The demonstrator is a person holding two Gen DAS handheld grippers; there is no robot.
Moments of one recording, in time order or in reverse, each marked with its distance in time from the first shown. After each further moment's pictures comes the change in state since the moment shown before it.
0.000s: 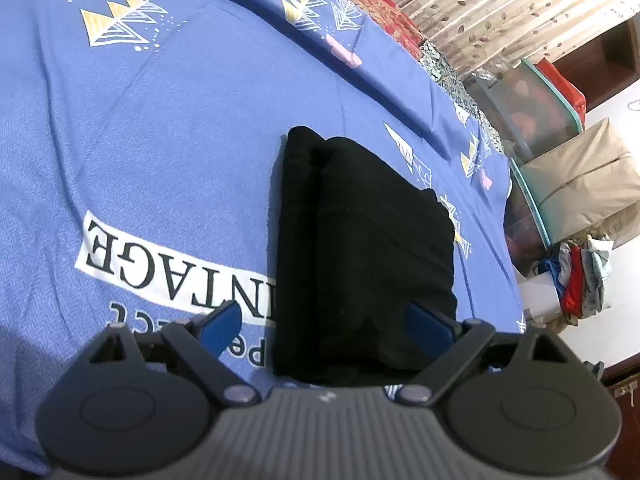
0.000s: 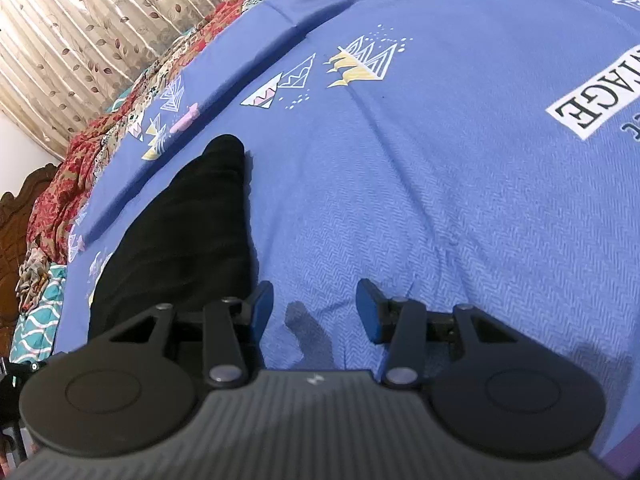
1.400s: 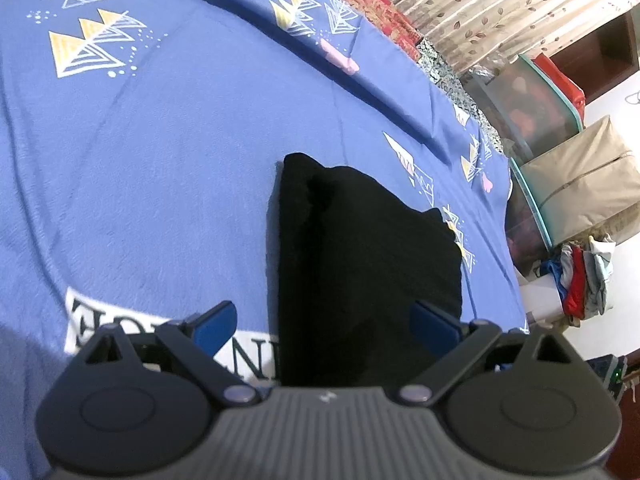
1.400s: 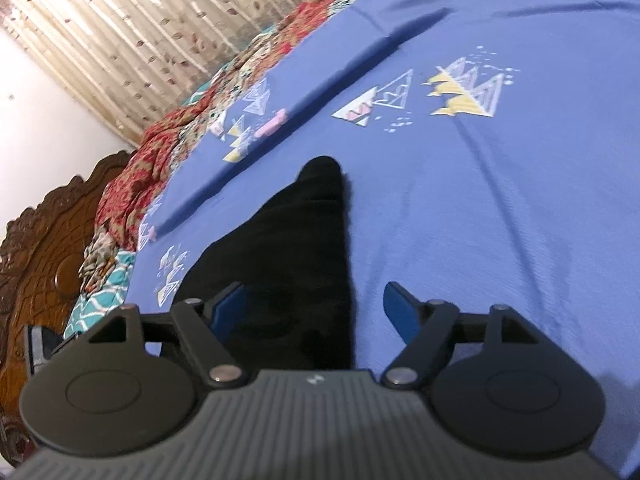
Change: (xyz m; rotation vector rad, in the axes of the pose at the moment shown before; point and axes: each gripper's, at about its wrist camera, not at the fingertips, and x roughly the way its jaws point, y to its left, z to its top) left arm 0.024 0.006 0.041 0.027 0.020 -0.011; right arm 0.008 0.031 0.030 -0.095 0.020 0.238
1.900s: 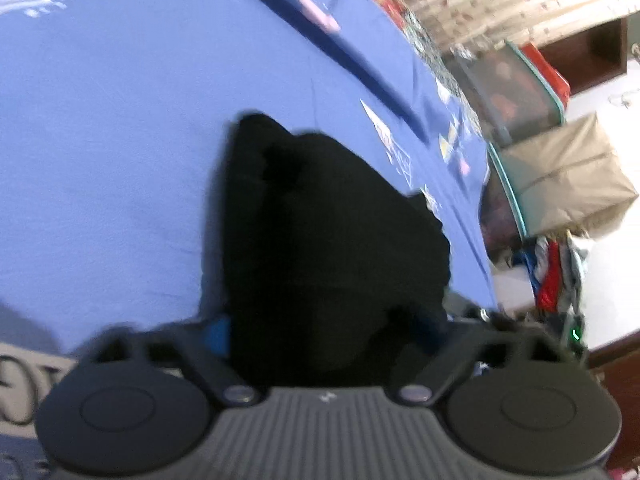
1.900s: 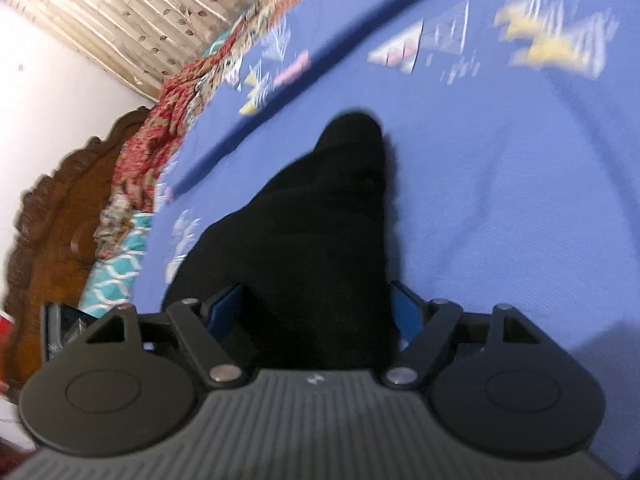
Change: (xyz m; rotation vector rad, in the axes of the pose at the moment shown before) left arm 0.069 -0.004 0.008 -0.022 0.092 -0.115; right arm 0.087 -0.010 0.018 0.027 0.185 0.138
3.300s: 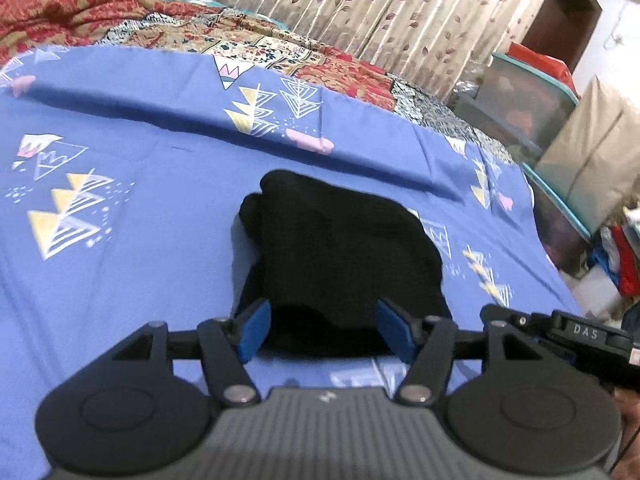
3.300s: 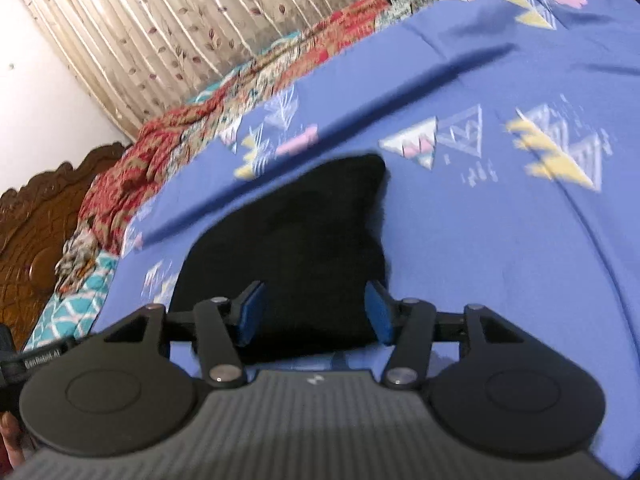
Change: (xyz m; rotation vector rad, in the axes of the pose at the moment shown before) left arm -0.066 -0.074 0.001 0.320 -0.292 0.304; right arm -0.017 0.072 -0.008 -0.130 -0.227 -0.209
